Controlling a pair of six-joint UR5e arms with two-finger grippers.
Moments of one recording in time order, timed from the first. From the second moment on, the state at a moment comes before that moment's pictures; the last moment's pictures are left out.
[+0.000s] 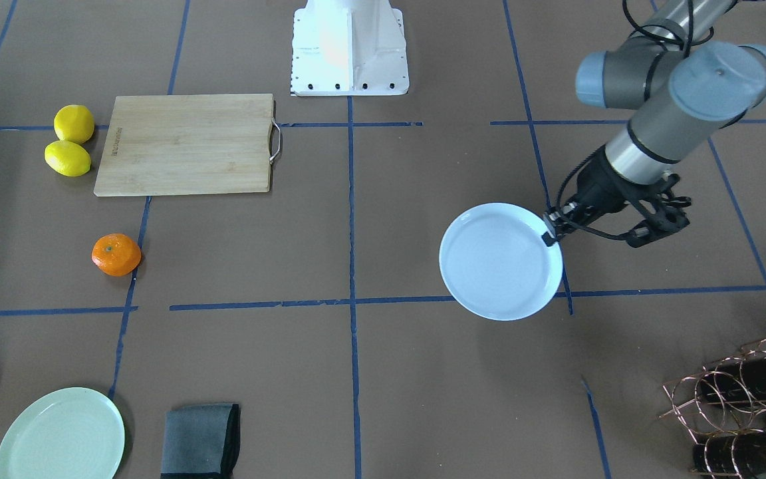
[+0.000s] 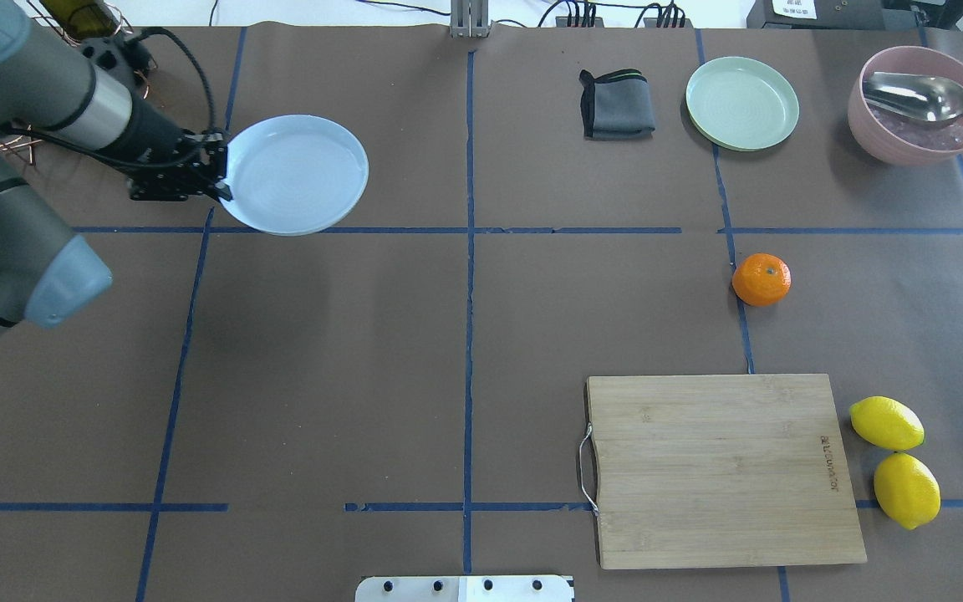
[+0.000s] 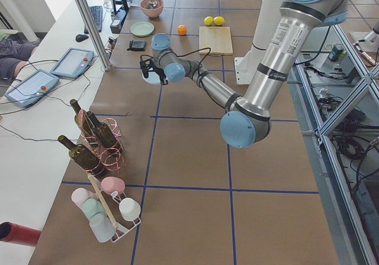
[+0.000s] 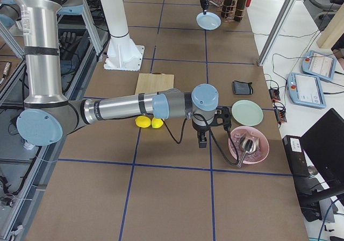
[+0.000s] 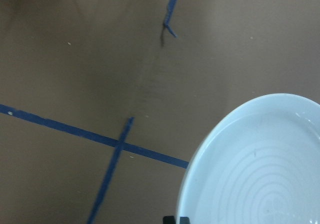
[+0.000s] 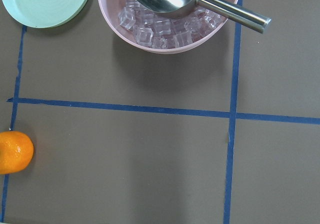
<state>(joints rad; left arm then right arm) -0.89 -2.04 -1.71 -1.89 -2.22 -1.48 1.57 -1.55 1.75 -1.63 2.47 0.06</state>
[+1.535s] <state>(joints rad) -0.55 -2.18 -1.54 -2.04 -1.94 -1.70 1.57 -1.55 1.78 -1.63 2.47 0.07</state>
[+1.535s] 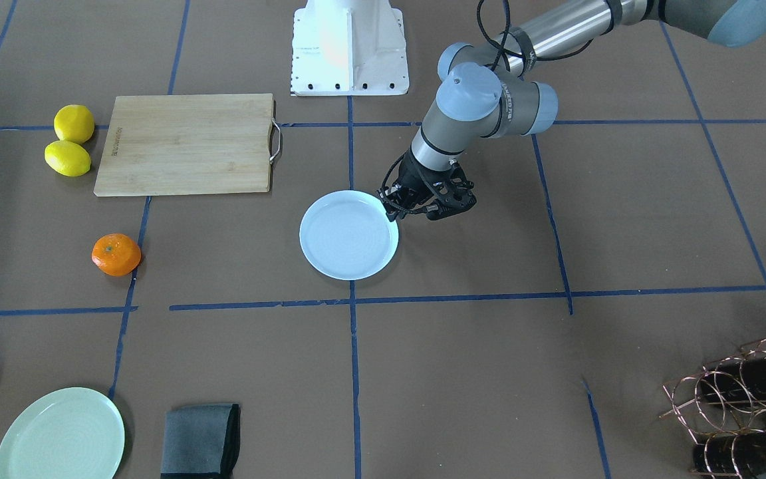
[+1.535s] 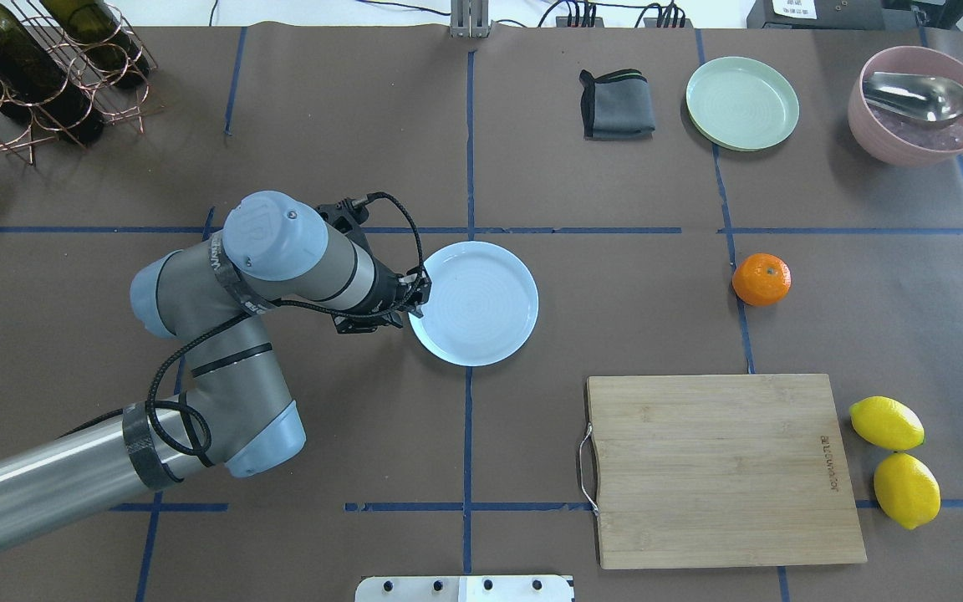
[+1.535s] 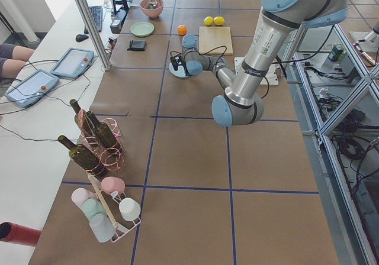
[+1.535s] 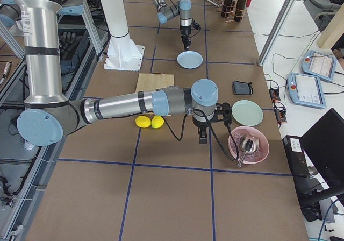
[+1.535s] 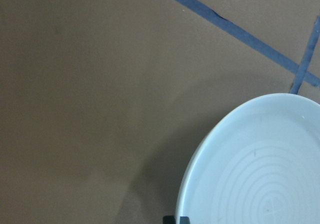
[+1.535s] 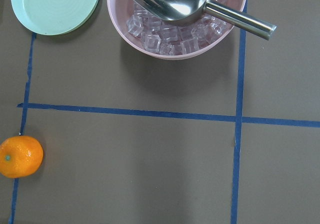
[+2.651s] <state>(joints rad) -0.84 -2.05 -1.83 -1.58 -2.01 -1.16 1.21 -1.53 1.88 -1.39 2.31 0.56</state>
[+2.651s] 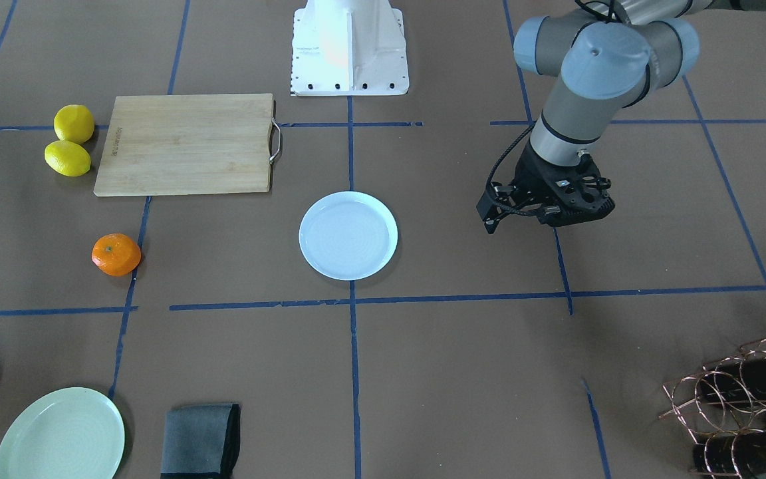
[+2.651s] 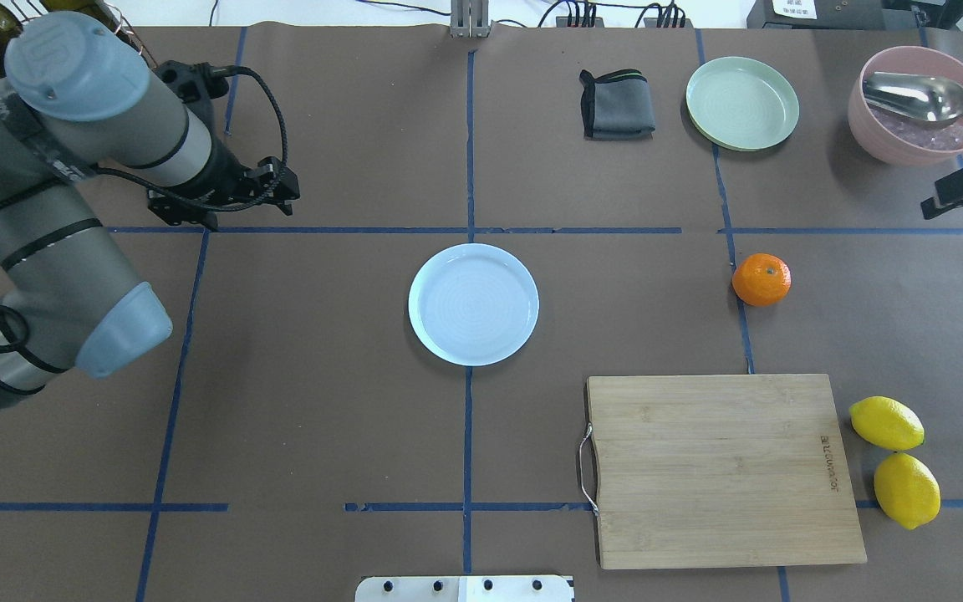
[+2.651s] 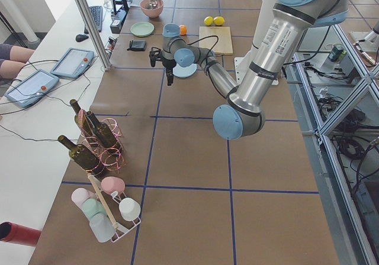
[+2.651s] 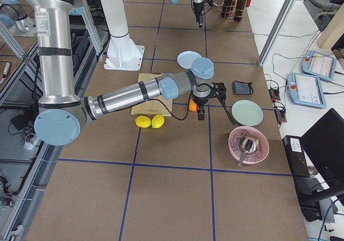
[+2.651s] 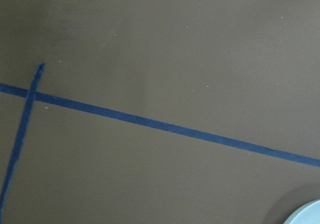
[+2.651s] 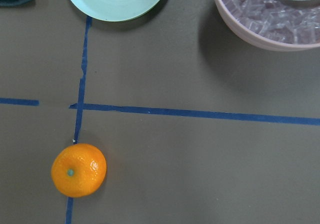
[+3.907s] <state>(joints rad) -1.03 -1.97 -1.94 -1.42 -2.01 -0.83 0.86 -1.35 1.72 -1.33 2.05 0.76</state>
